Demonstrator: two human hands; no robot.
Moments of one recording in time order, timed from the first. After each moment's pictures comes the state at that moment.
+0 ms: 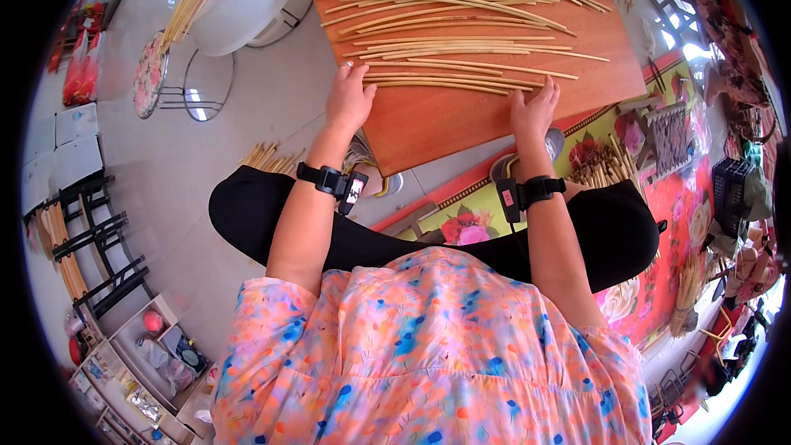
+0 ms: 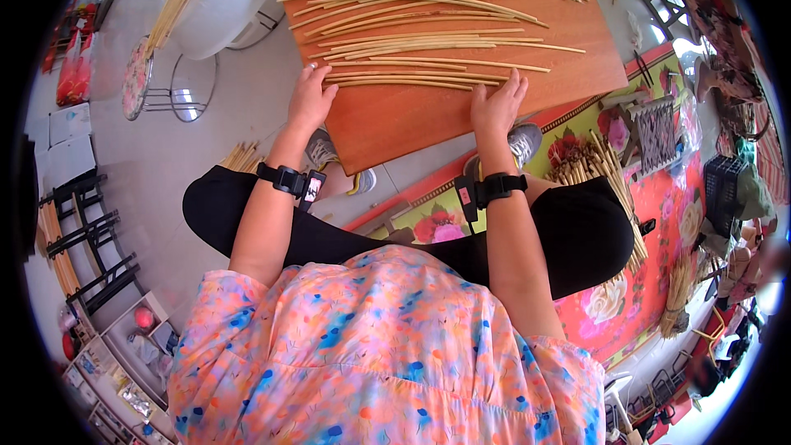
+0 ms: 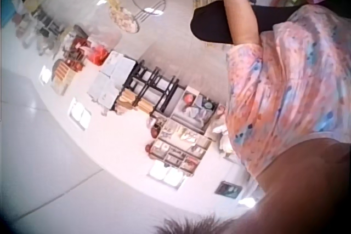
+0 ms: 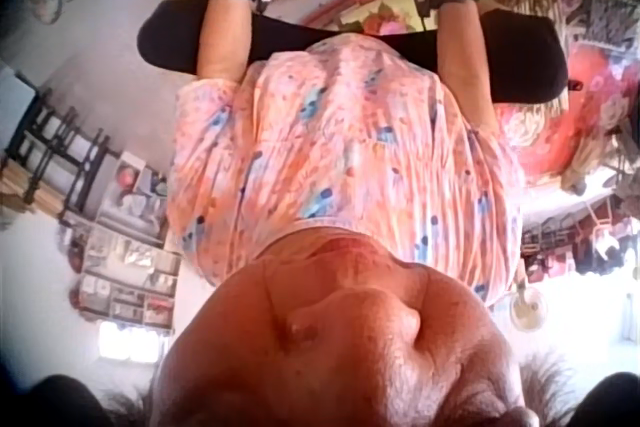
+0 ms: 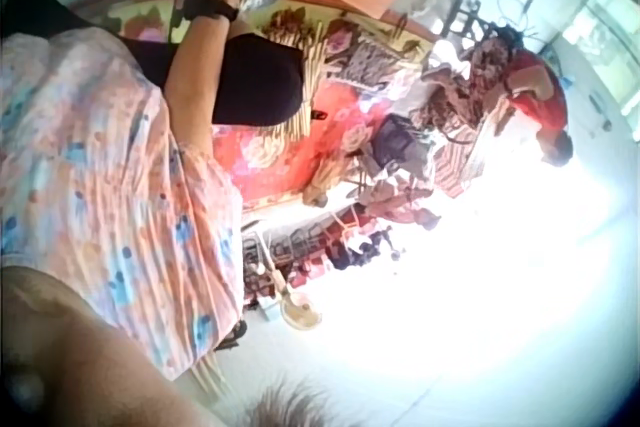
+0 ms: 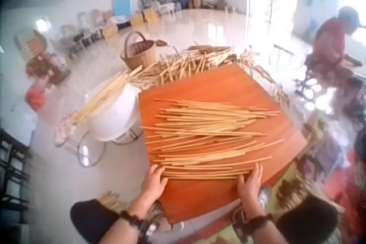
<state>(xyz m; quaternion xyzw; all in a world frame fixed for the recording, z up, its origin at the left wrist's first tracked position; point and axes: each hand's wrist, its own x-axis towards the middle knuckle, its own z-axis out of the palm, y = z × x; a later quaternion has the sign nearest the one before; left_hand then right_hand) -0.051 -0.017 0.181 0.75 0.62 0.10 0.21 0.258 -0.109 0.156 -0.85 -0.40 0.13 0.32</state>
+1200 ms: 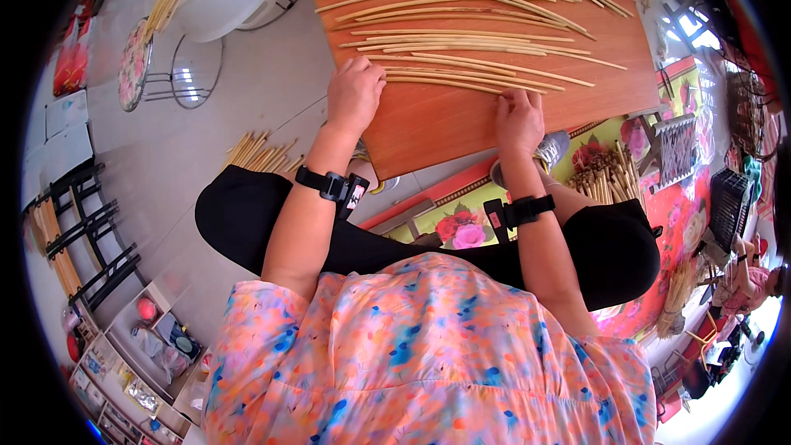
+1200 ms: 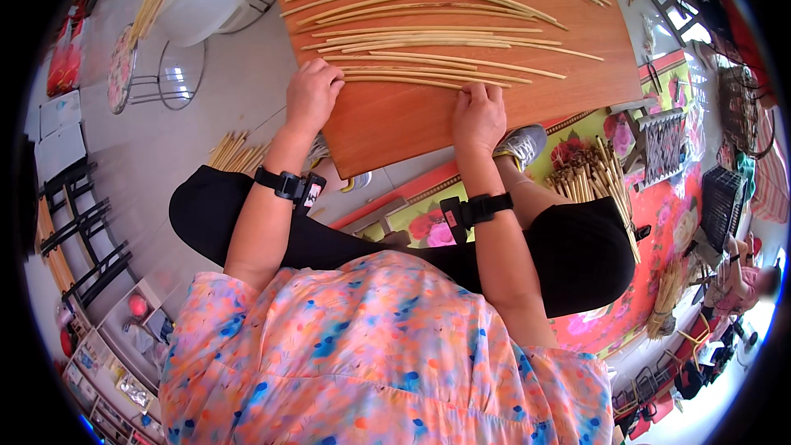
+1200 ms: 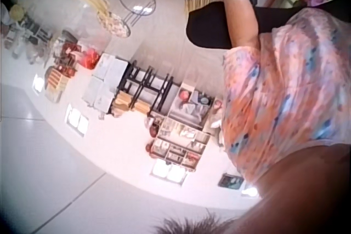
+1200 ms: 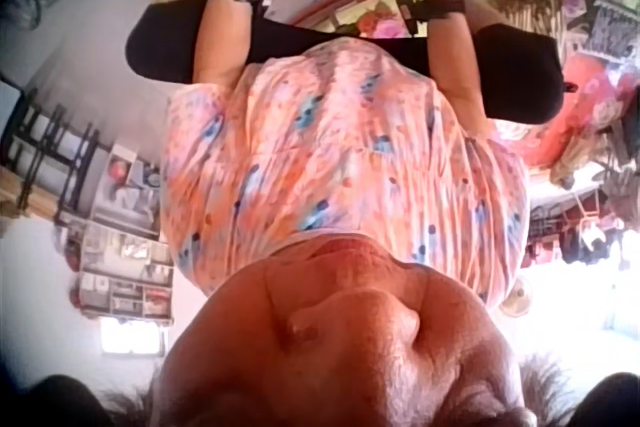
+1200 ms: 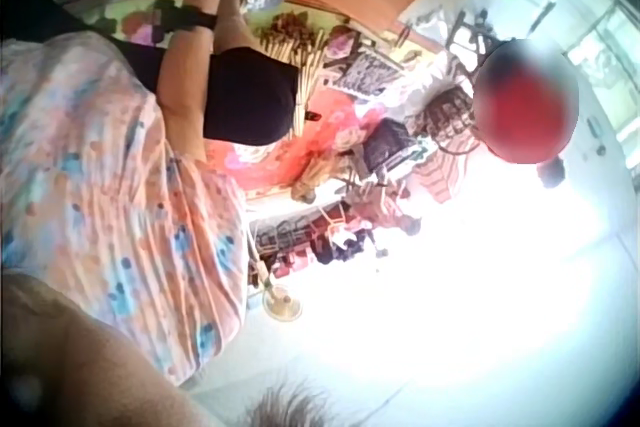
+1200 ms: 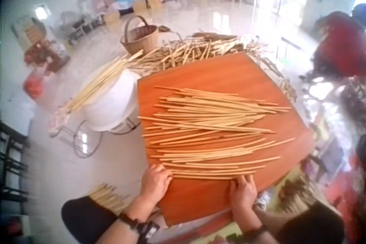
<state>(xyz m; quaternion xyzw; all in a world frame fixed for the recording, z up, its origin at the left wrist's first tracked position) -0.037 -0.013 0.183 0.83 0.51 0.17 0.11 0.214 -0.104 0.166 -0.84 -0.48 0.11 0.22</state>
